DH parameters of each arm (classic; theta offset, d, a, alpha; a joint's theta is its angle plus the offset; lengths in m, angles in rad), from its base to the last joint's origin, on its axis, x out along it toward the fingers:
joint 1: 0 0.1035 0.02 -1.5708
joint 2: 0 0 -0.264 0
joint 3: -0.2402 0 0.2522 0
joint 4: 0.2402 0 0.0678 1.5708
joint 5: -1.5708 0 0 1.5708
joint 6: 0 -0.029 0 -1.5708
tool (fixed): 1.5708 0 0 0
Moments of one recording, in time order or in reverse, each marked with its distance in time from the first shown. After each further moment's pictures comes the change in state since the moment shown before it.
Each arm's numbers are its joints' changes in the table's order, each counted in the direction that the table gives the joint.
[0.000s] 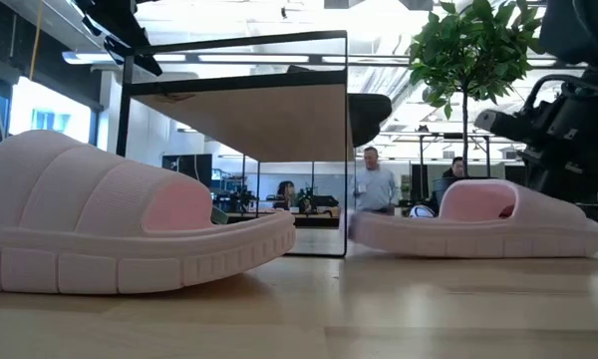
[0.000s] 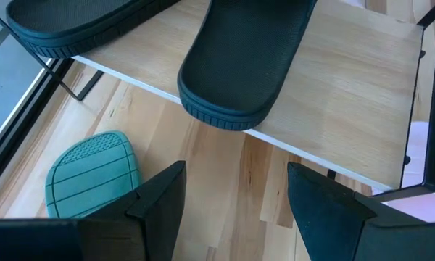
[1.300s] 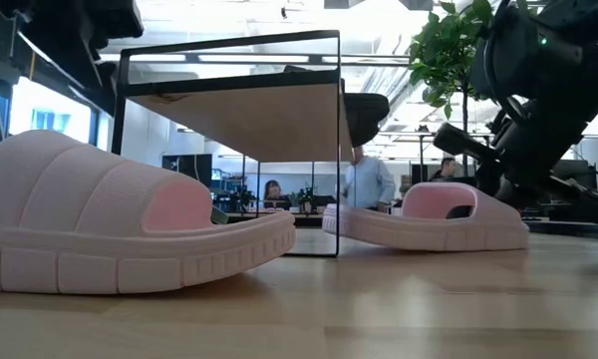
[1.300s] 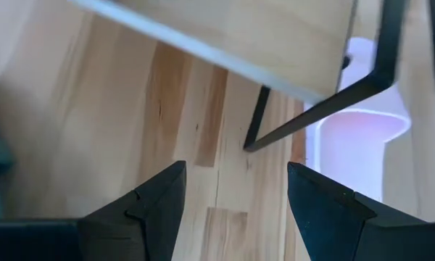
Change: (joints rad) left arm -0.269 0.001 0.240 -0.093 -0.076 0.245; right arm -0.178 0.138 -0.016 -0.183 -0.142 -0.032
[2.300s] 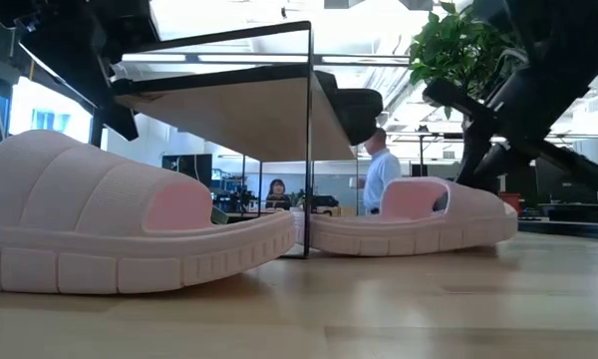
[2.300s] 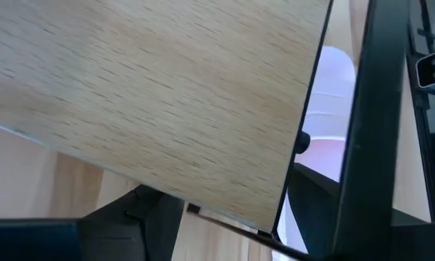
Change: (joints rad) left arm -0.165 0.217 0.071 -0.348 0.032 0.122; right arm 0.122 -0.001 -0.156 0.076 -0.020 0.010
